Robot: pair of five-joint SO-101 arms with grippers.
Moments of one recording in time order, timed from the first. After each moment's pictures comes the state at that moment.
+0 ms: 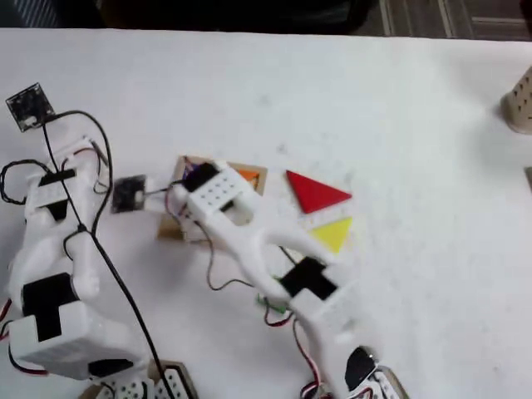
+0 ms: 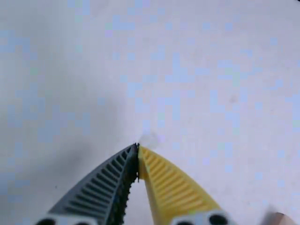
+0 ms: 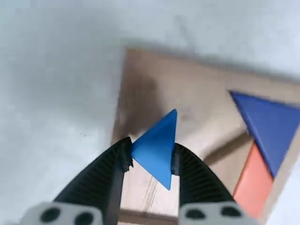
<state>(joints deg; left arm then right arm) -26.2 4.4 33.1 18.6 17.6 -47.0 29.6 -12.0 68.9 56.0</state>
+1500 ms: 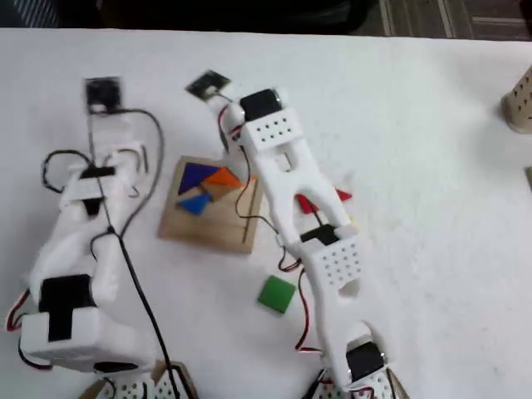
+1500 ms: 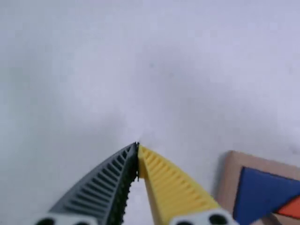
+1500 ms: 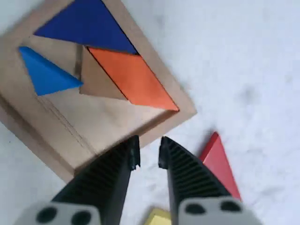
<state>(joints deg) -13.8 1.9 37.0 18.6 -0.3 -27.9 44.6 -49.8 96.8 20.3</state>
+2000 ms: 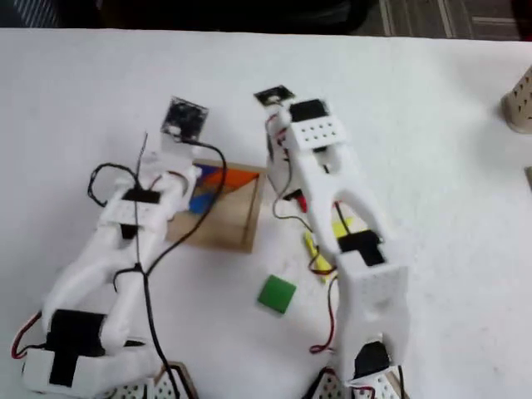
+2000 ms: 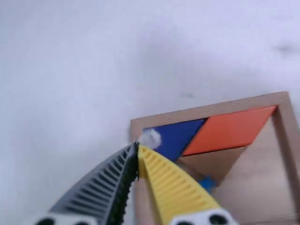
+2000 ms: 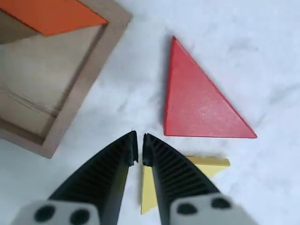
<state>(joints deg) 0.8 -8.4 48.1 18.6 -10.7 -18.2 26.5 -15.9 87.5 10.1</state>
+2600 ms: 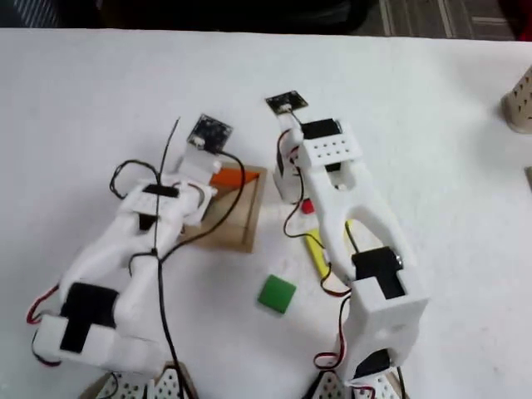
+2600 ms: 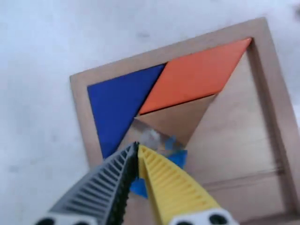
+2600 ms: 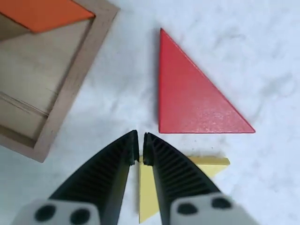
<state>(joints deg) 3.9 1.4 42.9 29.2 -11.2 -17.4 17.0 -0.5 76.7 9.8</state>
